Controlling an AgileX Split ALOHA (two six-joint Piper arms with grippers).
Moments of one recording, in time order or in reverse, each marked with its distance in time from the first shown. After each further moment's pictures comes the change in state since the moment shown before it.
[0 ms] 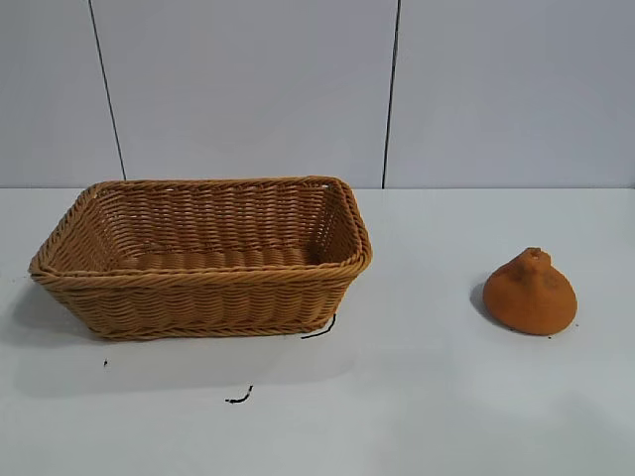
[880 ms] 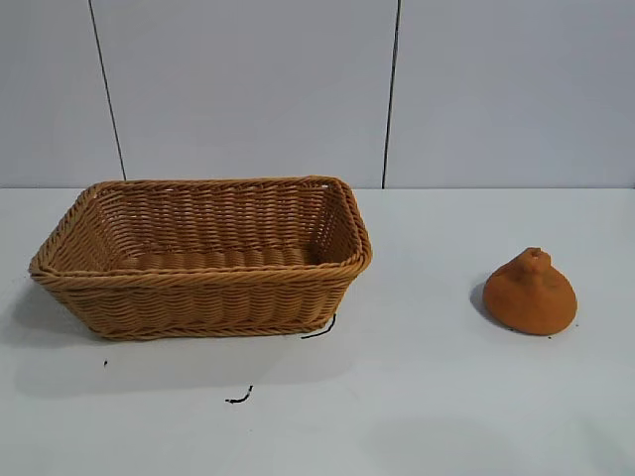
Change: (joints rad) left arm 0.000 0.000 0.000 0.000 -0.001 0.000; right arm 0.000 -0.850 0.329 0.010 -0.080 0.010
